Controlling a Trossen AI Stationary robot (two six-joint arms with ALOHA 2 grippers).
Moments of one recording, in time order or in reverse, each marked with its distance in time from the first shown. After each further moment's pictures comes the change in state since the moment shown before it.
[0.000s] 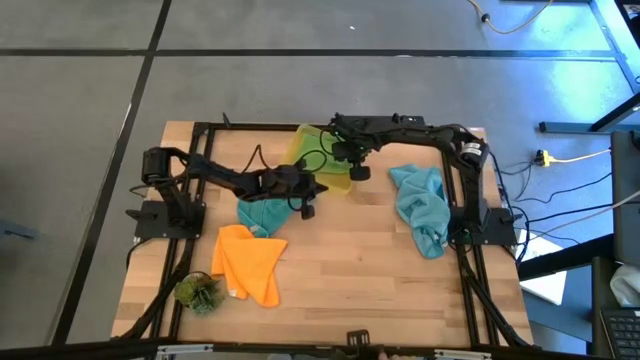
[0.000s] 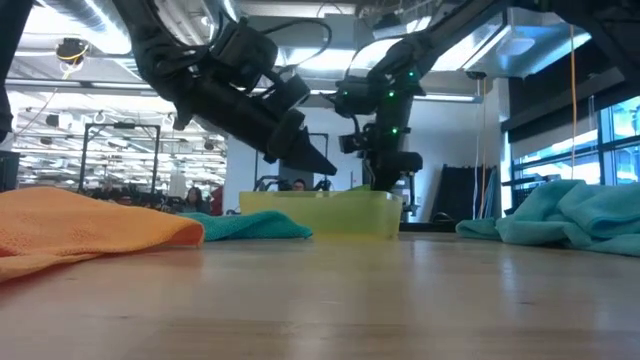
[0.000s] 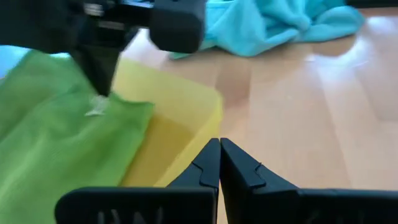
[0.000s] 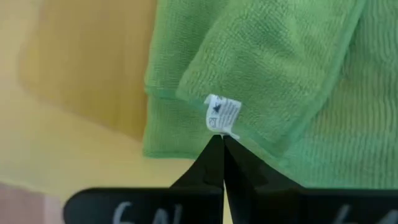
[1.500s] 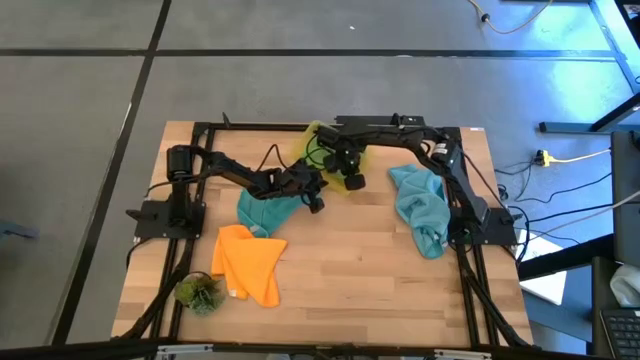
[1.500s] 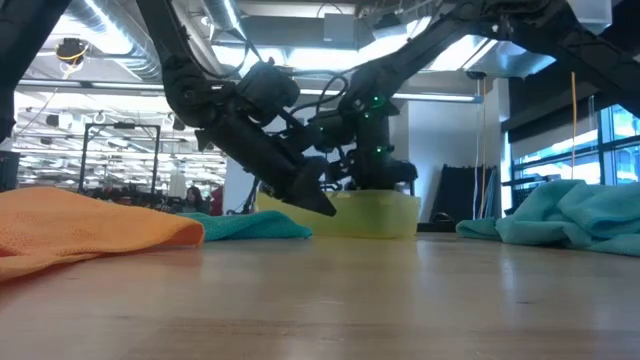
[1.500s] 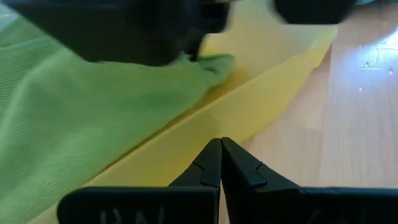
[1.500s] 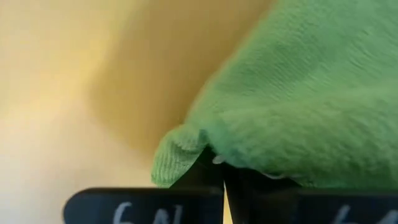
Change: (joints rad) left arm 0.064 0.186 0.092 -0.027 -0.112 -0.142; right arm 0.043 0.267 0.255 -0.299 -0.153 -0.010
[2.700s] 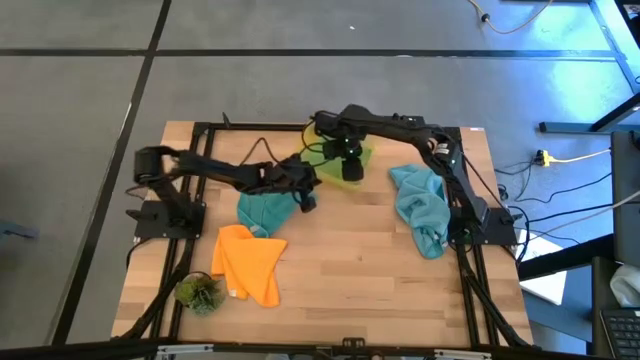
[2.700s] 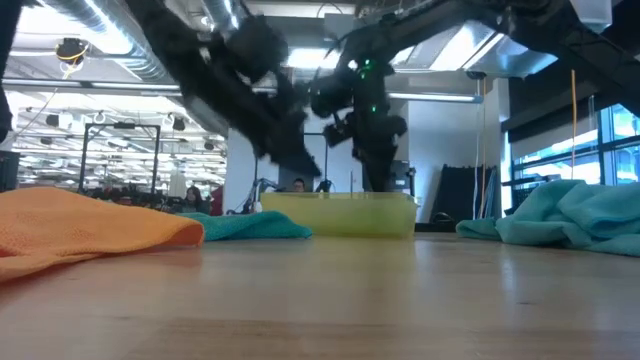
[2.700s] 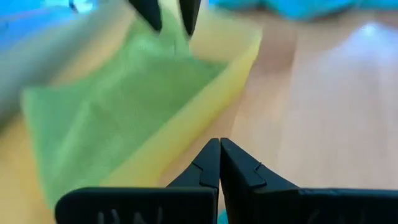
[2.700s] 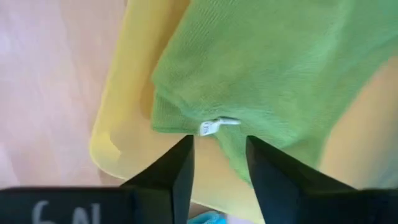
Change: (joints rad) left arm -0.035 -0.249 0.002 -0.304 0.034 0.038; right arm -0.005 -0.021 0.261 -0.307 0.061 0.186
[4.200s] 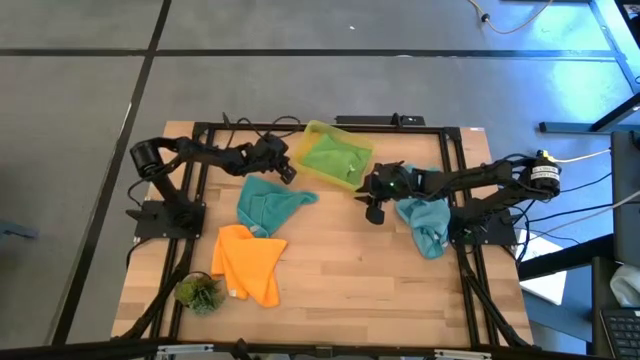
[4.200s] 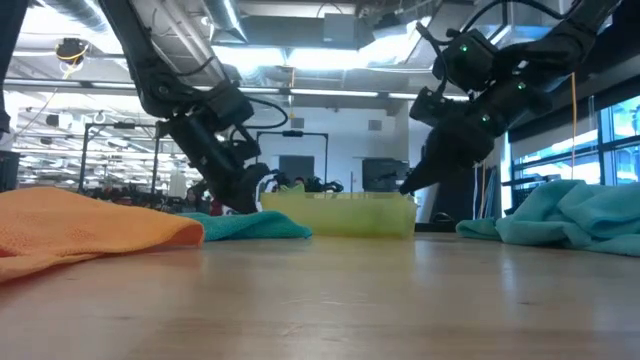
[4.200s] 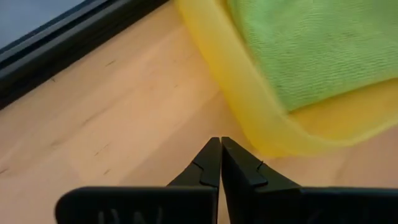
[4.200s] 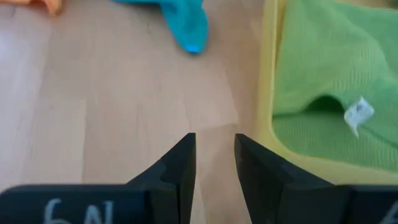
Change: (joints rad) left arm 0.355 0.006 -0.174 0.008 0.022 -0.153; right arm 0.212 -0.826 -1.474 1.581 -0.055 0.444
